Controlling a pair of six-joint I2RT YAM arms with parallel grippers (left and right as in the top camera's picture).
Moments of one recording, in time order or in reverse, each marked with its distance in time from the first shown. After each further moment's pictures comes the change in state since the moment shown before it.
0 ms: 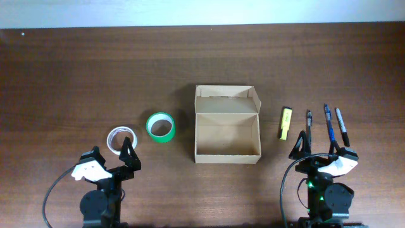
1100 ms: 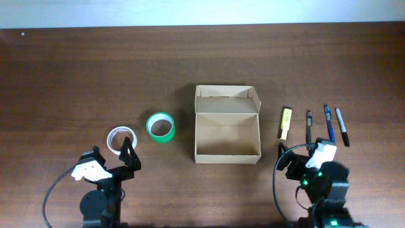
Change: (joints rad) left arm 0.000 -0.001 0.000 0.000 0.000 0.000; right arm 0.000 0.391 0.222 -0.322 -0.245 -0.068
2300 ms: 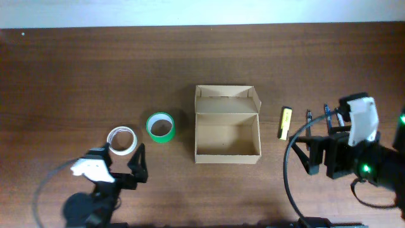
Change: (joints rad) left arm 0.000 0.122 0.341 -0.274 0.290 0.117; right arm 0.000 0.649 1.498 -1.193 -0.328 -0.362
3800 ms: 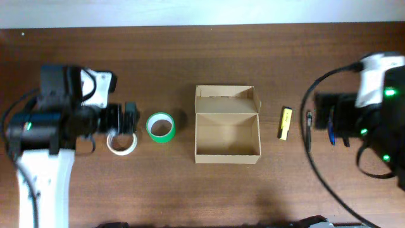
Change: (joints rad) left arm -0.003 1.165 1.133 -0.879 0.002 0.328; right arm 0.324 0.219 0.389 0.018 0.721 0.228
